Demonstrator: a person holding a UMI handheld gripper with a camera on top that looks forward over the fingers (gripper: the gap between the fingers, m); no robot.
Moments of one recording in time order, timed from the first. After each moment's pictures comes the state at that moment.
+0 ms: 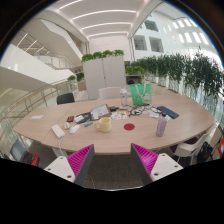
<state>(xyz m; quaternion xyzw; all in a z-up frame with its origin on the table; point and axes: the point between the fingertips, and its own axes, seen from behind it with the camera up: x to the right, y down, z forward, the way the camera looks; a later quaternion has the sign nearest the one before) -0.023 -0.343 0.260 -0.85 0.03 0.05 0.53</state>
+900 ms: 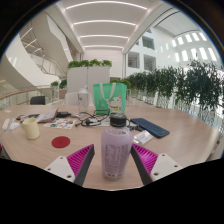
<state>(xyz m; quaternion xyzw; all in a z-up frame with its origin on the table) 0.299 -0.021 0.070 -0.79 0.02 -0.04 0.61</state>
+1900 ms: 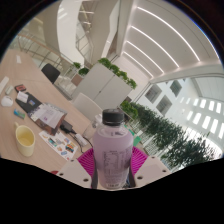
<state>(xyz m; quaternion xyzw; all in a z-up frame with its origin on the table) 0.133 0.128 0.262 -0.72 -0.22 -0.26 0.61</state>
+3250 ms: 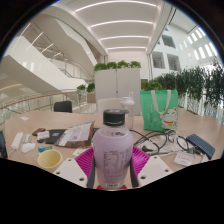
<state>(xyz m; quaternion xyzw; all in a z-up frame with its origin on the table) 0.070 0.167 0.114 -0.78 -0.07 0.08 0.62</state>
